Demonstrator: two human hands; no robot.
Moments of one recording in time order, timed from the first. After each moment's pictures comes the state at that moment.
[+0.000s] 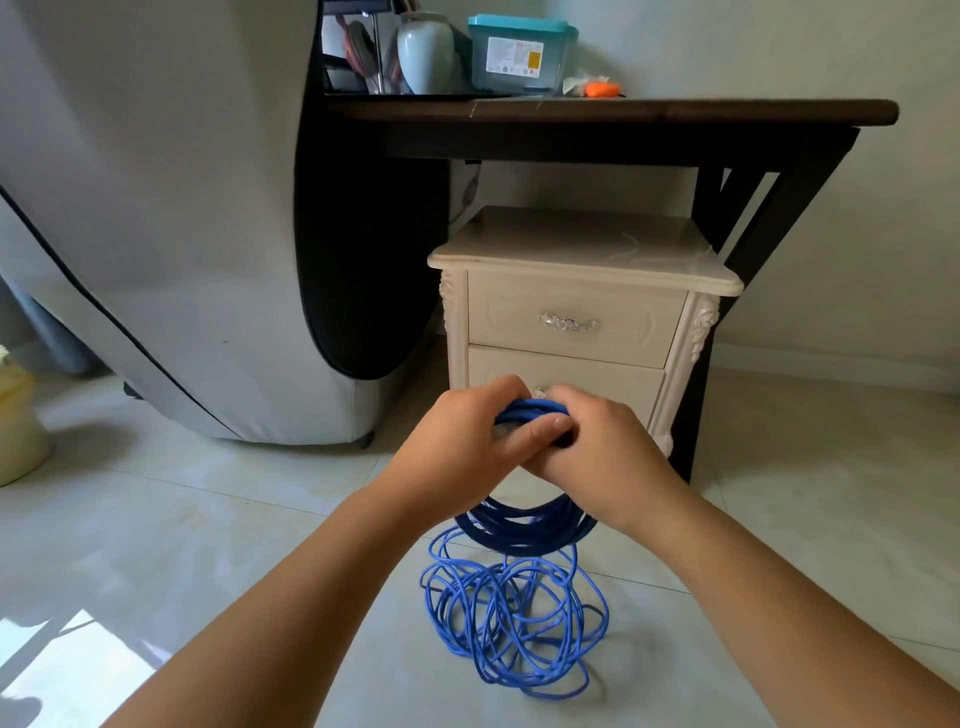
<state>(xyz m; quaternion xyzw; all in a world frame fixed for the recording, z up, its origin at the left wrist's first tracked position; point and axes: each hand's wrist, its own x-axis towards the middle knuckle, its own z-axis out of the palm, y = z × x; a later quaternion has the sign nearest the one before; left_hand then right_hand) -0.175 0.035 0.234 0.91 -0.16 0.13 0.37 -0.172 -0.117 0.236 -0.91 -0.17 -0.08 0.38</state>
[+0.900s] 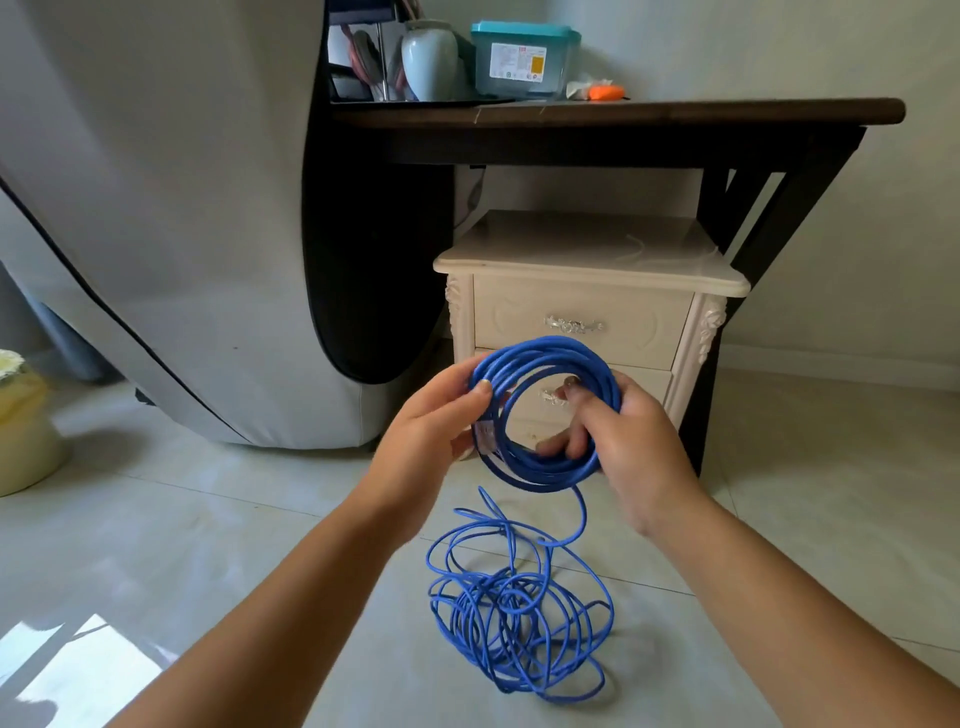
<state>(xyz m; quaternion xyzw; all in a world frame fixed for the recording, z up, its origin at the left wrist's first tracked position) -0.184 0.053 0.230 0.67 -0.11 0.02 0.73 -0.164 -0.116 0.234 -0.70 -0.02 -0.03 0.72</state>
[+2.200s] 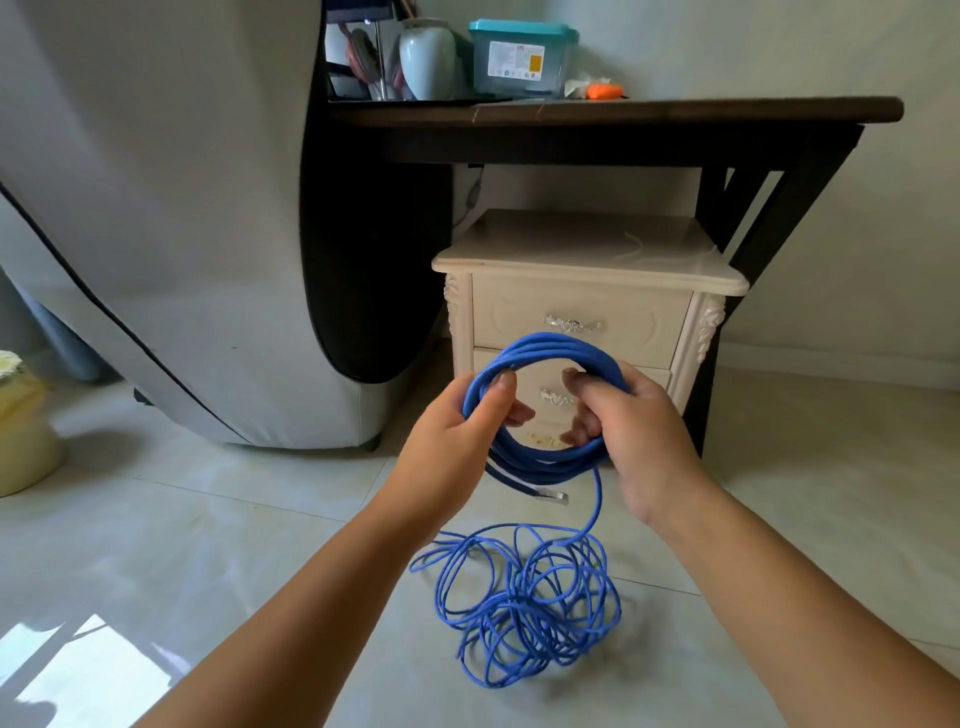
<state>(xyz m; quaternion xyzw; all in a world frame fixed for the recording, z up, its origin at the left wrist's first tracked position) -0.185 0.036 0.229 0.78 -0.04 0.09 0.62 -0.158 -0.117 0.239 -0.69 -0.02 -0.05 0.72</state>
